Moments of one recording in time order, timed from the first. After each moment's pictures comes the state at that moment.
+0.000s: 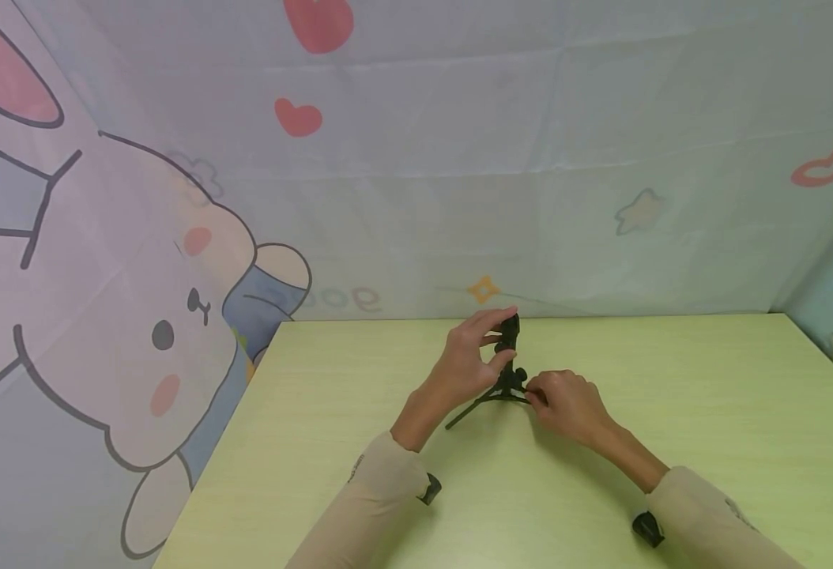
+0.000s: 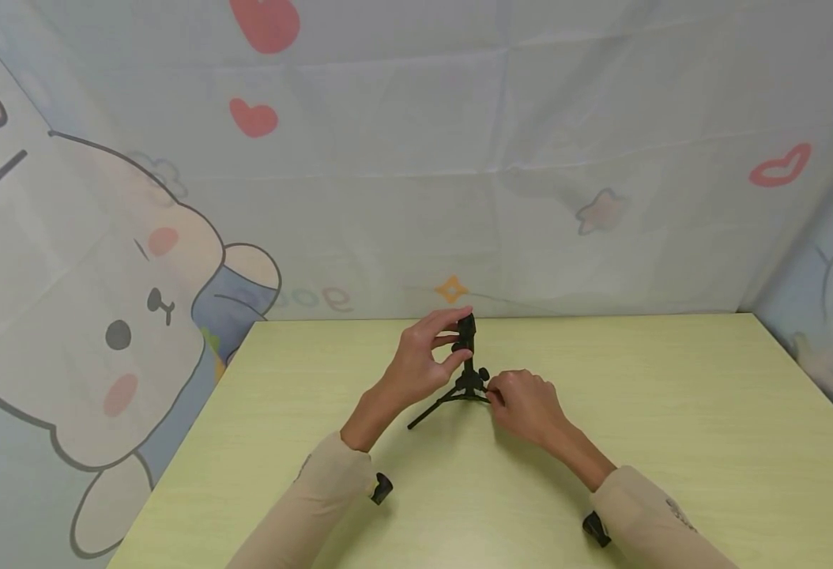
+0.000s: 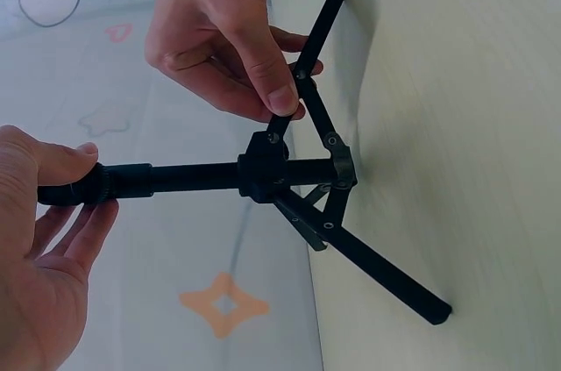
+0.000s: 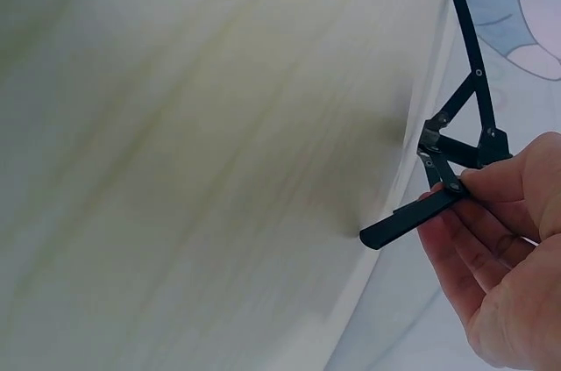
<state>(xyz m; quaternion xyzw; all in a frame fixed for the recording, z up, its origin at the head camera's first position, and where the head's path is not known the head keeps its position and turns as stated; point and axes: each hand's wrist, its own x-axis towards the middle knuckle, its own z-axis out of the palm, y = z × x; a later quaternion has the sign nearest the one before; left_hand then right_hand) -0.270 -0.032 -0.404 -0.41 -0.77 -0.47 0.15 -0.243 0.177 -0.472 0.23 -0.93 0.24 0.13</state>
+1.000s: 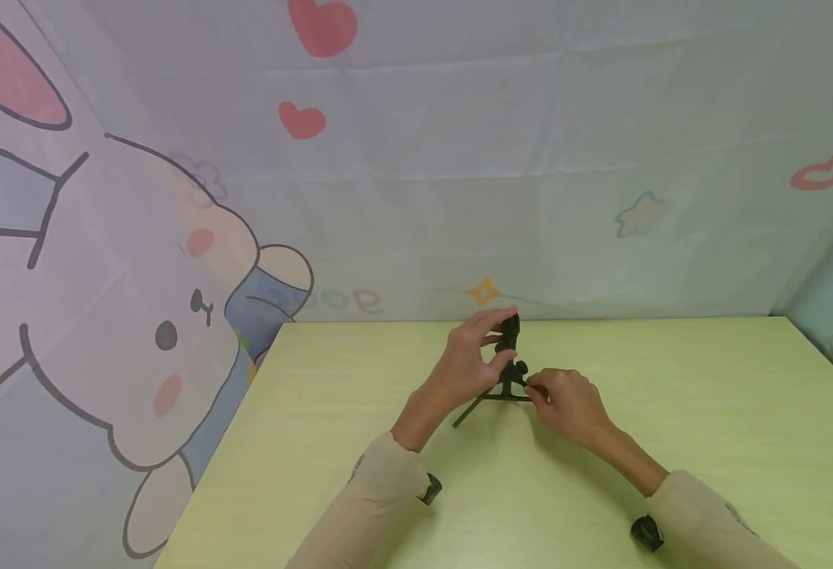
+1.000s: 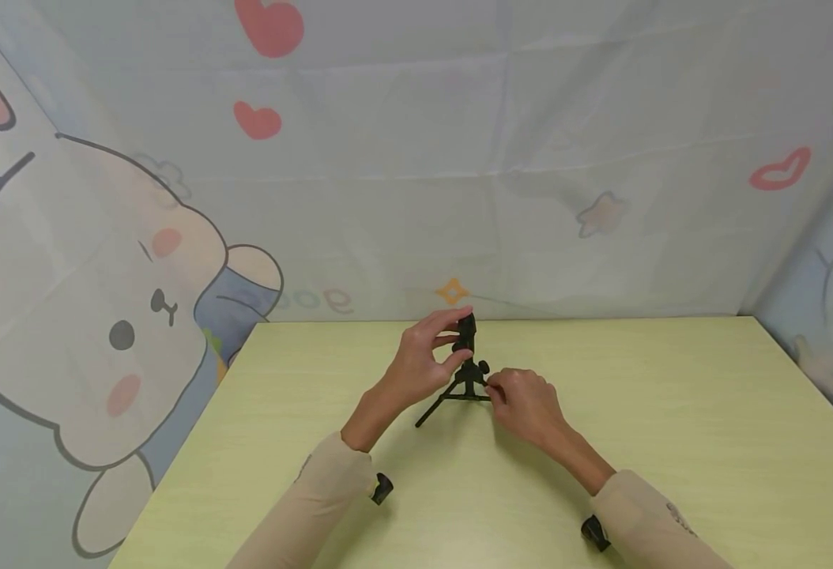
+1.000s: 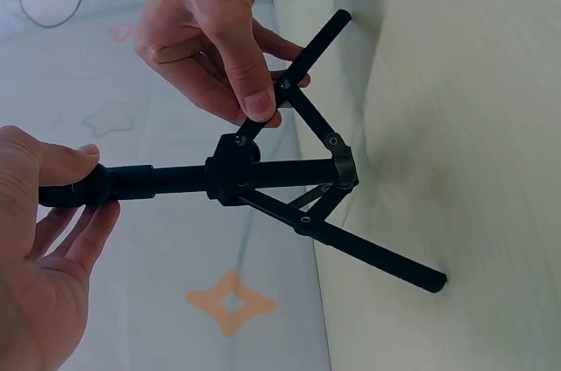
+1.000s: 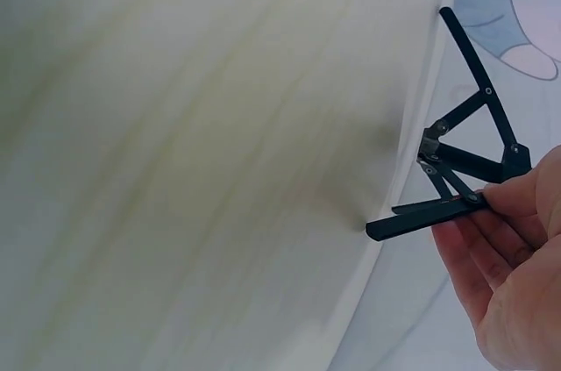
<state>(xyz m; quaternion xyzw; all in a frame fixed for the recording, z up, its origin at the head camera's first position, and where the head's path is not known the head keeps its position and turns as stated) -0.270 -0.032 -0.401 -0.40 -0.78 -0.46 0.15 -0.241 0.174 -0.471 0.23 -0.91 0.29 0.18</state>
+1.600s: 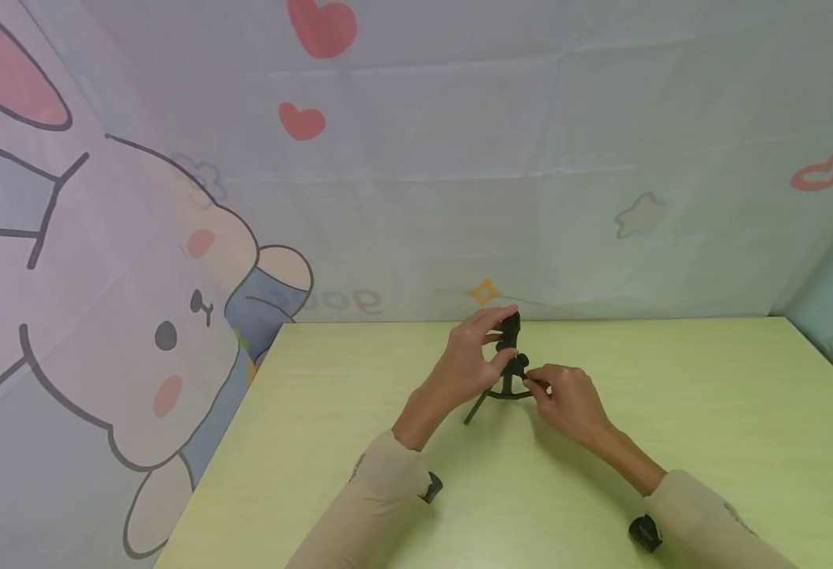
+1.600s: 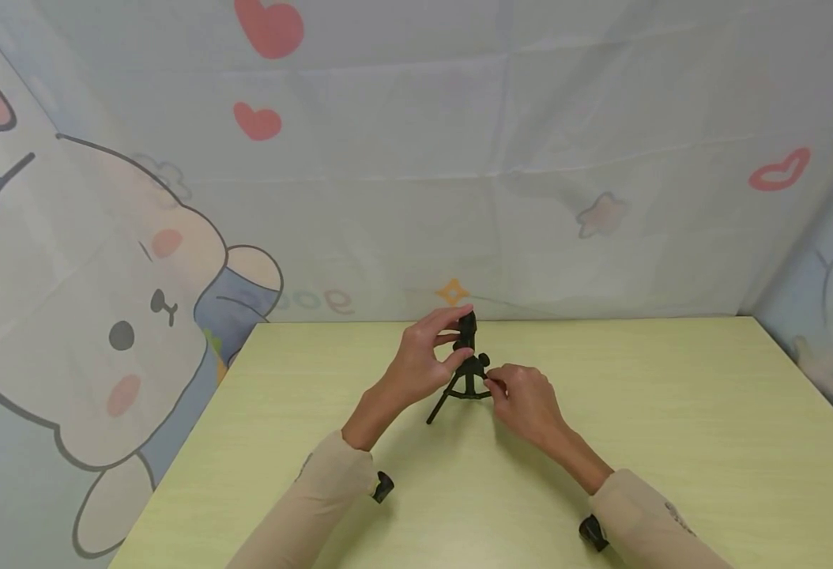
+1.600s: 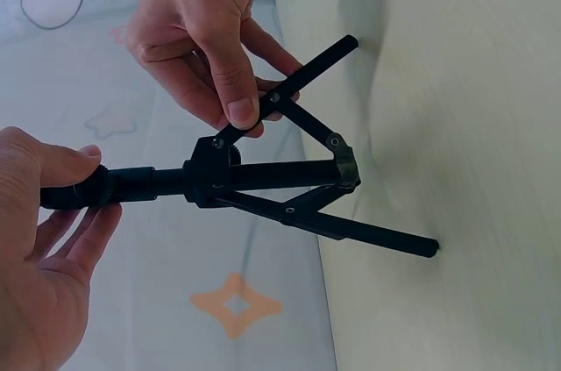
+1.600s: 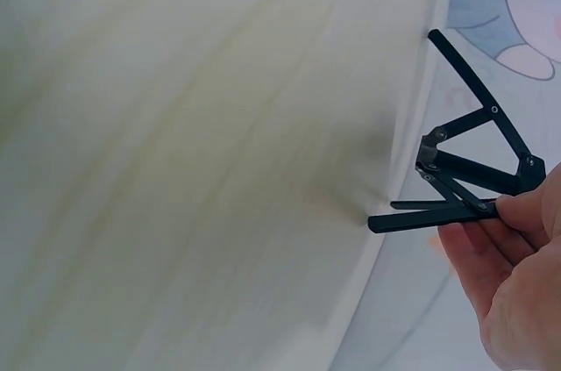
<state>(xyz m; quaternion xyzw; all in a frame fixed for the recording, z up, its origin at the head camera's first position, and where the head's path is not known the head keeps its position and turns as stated) -0.271 -0.030 -0.397 -0.40 -0.78 -0.46 0.14 -0.245 0.171 -0.472 0.25 -0.87 0.33 0.26</state>
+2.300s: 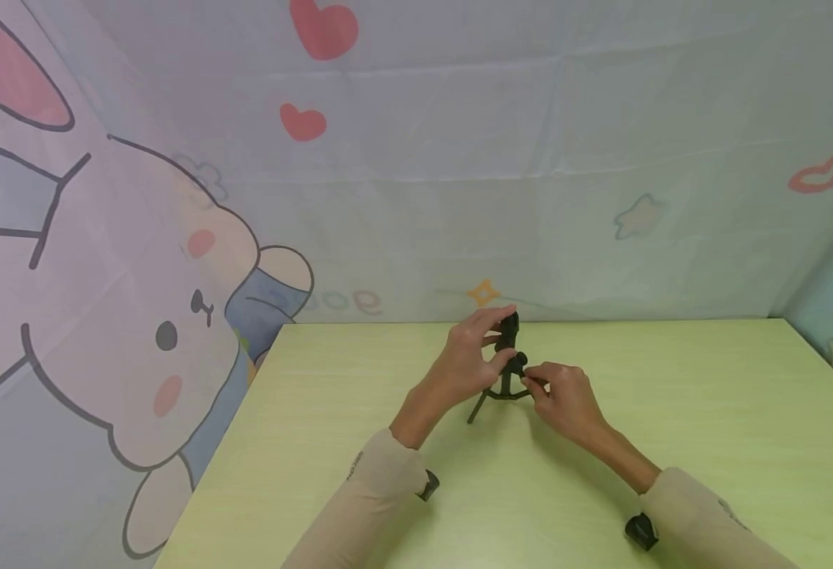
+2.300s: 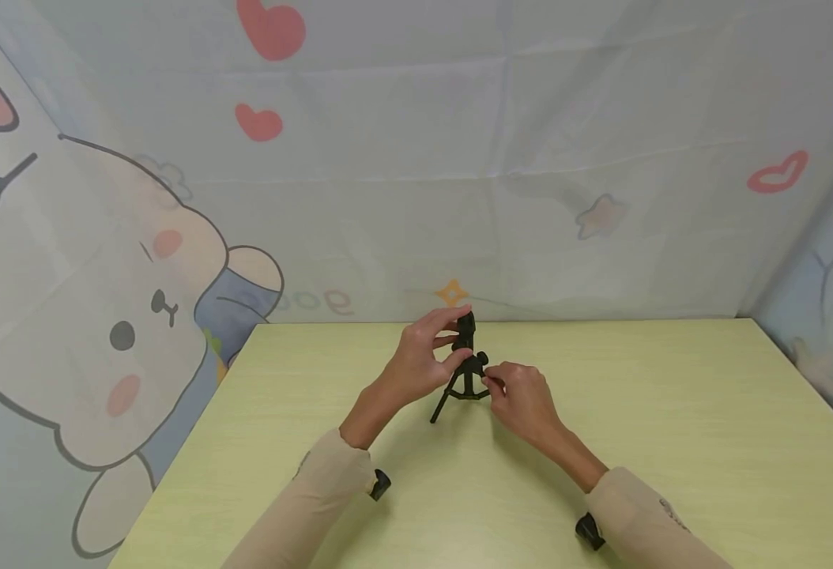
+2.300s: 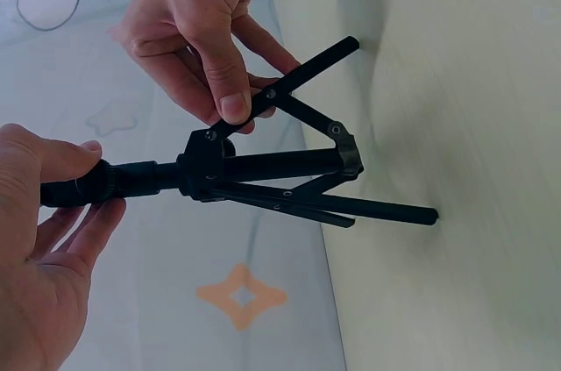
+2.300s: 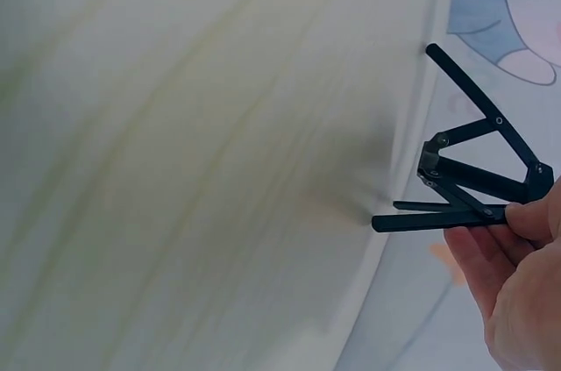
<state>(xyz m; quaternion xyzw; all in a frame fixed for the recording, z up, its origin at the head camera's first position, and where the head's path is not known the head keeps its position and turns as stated) -0.272 -0.033 -0.395 -0.41 -0.79 -0.44 0.14 -0.248 0.167 -0.472 0.25 -0.86 0.35 0.27</state>
